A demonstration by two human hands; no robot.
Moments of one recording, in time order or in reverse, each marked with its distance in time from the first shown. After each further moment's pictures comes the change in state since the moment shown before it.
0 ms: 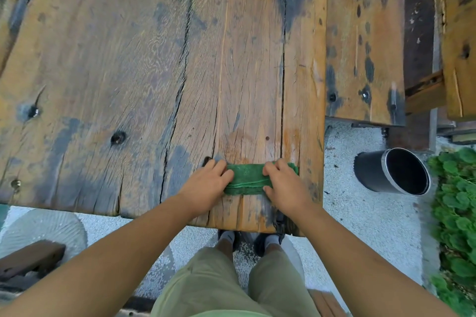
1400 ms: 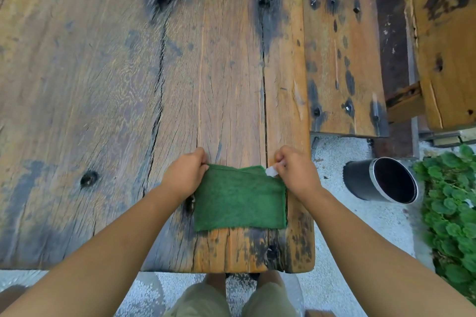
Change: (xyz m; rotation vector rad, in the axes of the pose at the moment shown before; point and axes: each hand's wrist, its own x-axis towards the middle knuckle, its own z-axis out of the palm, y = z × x) left_hand 0.088 -0.056 -0.040 -0.407 0.096 -0.411; right_hand 0.081 0.061 -0.058 0.218 0.237 0.173
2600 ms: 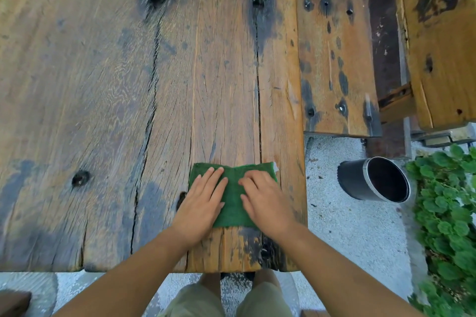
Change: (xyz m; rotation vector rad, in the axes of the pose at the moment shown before) left_hand -0.060 0.009 0.081 0.333 0.181 0.417; right_hand -0.070 -0.031 0.046 -0.238 0.054 -0.420
